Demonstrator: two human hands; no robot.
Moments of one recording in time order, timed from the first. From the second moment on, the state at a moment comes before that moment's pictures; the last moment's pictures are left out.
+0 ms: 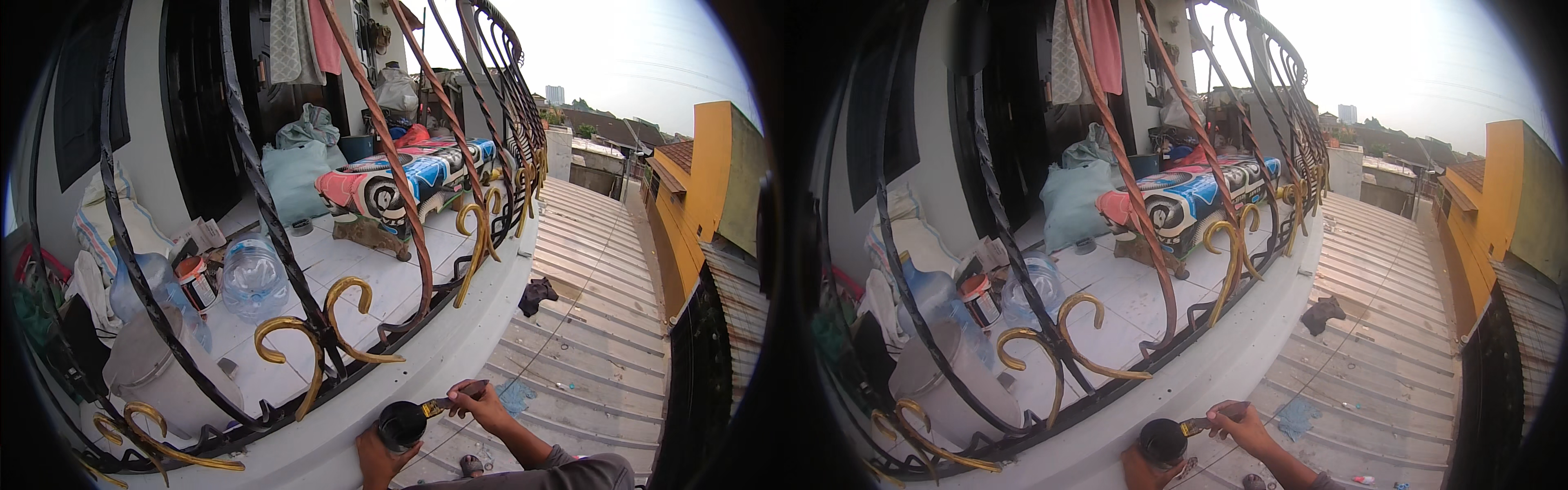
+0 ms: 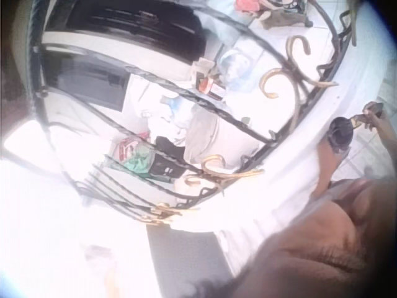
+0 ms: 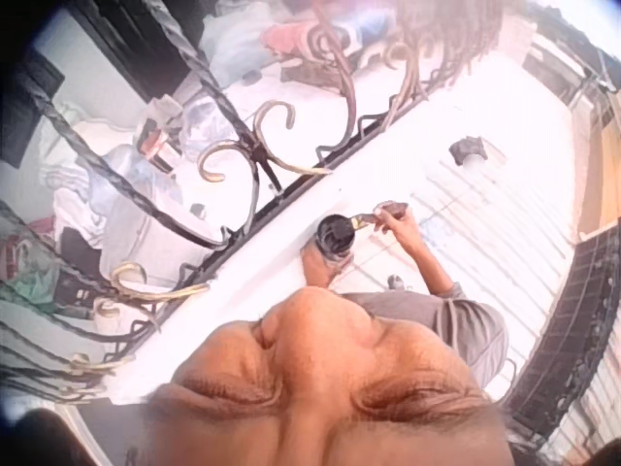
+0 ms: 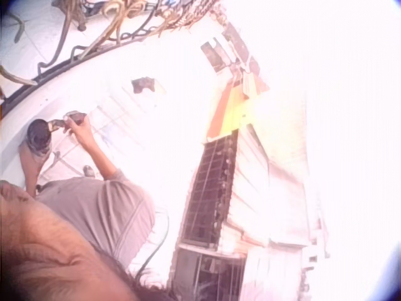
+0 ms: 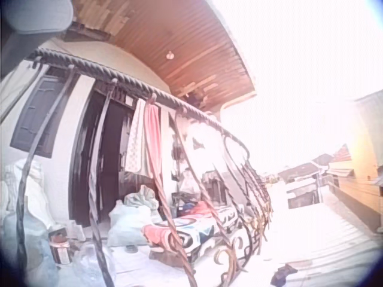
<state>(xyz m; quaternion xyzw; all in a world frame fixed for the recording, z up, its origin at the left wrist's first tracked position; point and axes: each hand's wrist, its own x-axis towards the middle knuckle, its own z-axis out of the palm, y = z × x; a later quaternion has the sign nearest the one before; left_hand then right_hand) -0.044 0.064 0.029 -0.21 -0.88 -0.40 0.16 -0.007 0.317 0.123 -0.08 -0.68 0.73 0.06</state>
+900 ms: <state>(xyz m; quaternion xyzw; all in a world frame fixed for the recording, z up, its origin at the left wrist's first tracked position) -0.048 0.101 -0.013 -0.07 -0.86 -0.32 0.39 -0.015 0.339 0.088 -0.05 -0.67 0.74 0.10</state>
